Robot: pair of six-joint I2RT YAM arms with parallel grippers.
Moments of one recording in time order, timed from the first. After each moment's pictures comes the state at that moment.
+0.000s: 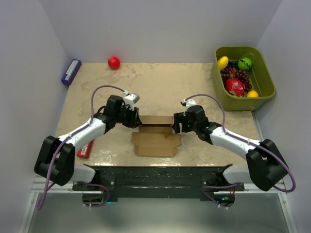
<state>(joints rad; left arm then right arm) -0.41 1.37 0.76 -0.15 0.40 -0.14 0.58 1.31 0.65 -0.03 0.03 0.29</state>
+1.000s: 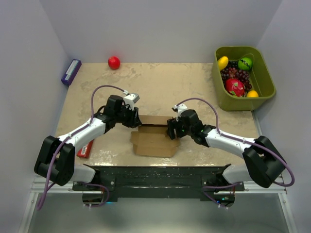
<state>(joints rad) -0.40 1.37 0.77 -0.16 0.39 -0.14 0.68 1.35 0.63 0.01 -0.01 0.27</state>
